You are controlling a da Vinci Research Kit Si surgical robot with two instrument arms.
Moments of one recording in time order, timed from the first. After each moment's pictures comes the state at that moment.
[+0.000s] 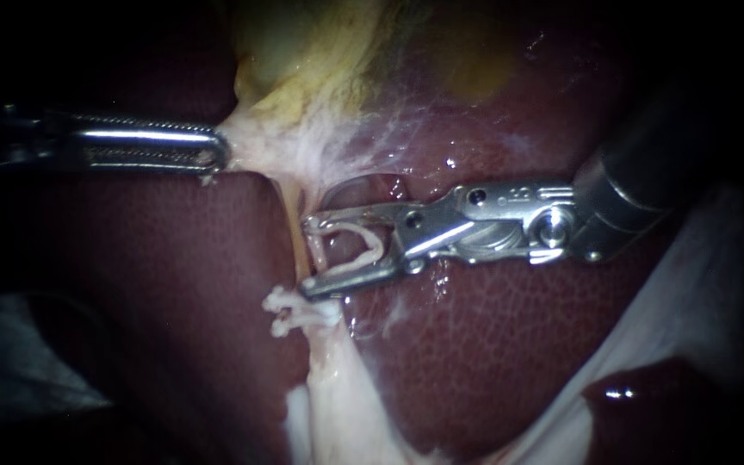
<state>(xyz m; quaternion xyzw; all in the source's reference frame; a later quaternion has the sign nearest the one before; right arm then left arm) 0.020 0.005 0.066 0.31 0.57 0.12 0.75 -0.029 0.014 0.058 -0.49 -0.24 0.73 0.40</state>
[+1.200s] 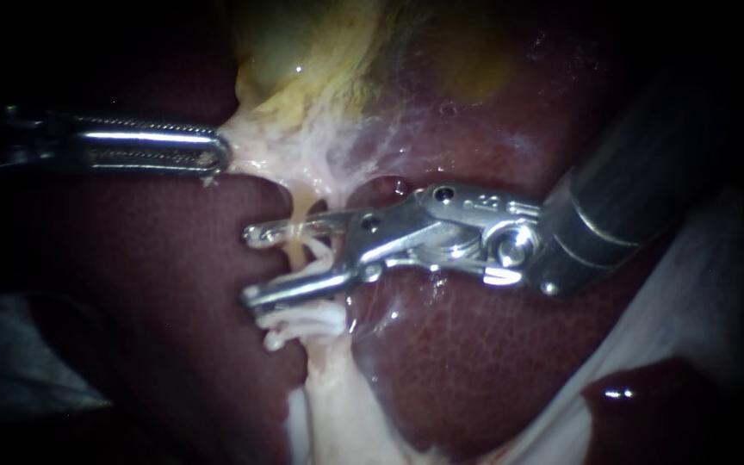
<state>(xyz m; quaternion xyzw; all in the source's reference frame) 0.023 0.006 0.061 0.38 0.60 0.15 0.69 -0.029 0.013 0.058 -0.49 -0.24 0.73 0.40</state>
